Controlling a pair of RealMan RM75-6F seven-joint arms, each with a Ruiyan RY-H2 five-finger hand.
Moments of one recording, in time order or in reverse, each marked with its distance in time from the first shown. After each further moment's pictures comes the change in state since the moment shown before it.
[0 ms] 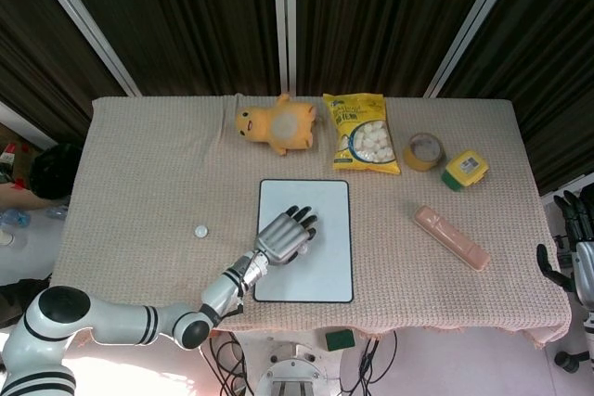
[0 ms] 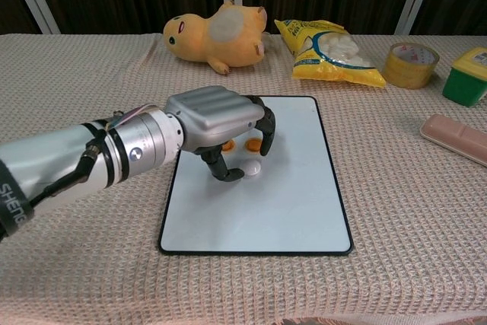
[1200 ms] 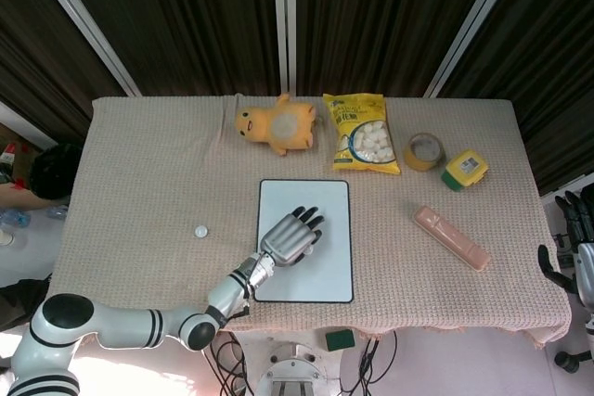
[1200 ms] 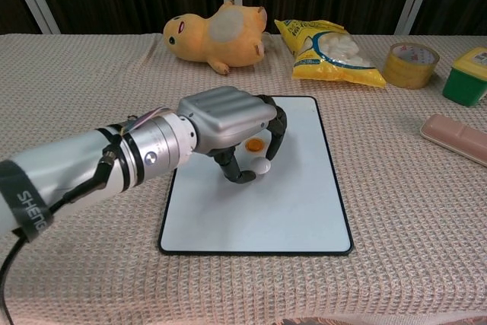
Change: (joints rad) left arm 0.033 -0.062 -0.059 0.050 0.052 -0.037 0.018; right arm -0.003 0.005 -0.003 0.005 -0.005 0.013 0.010
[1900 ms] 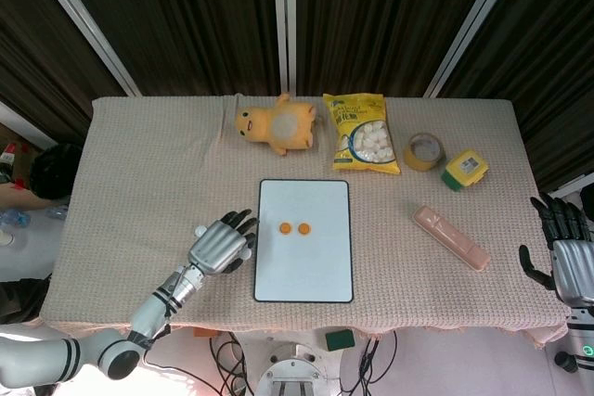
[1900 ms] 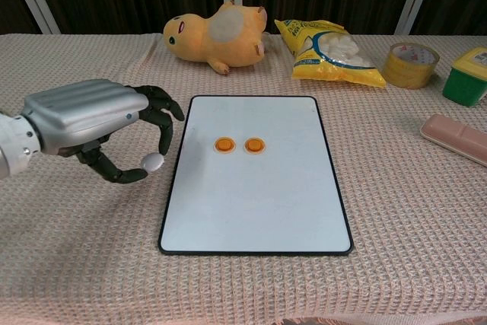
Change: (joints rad) left arm 0.278 0.331 0.118 -0.237 0.241 0.114 -0.204; right arm 0.029 -0.022 -0.014 -0.027 -0.009 -0.050 -0.076
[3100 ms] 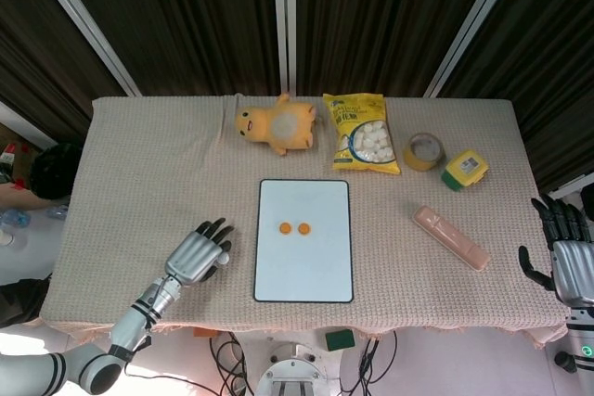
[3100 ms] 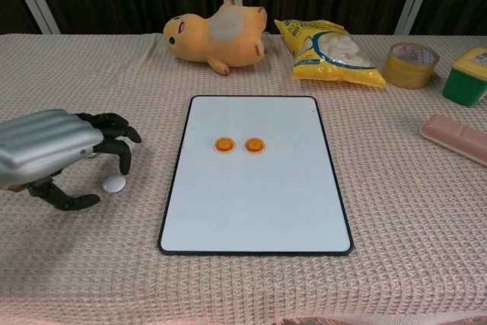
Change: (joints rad) left arm 0.092 0.016 0.135 0.099 0.067 0.101 0.005; right arm -0.001 -0.009 0.002 -0.001 0.019 -0.015 -0.011
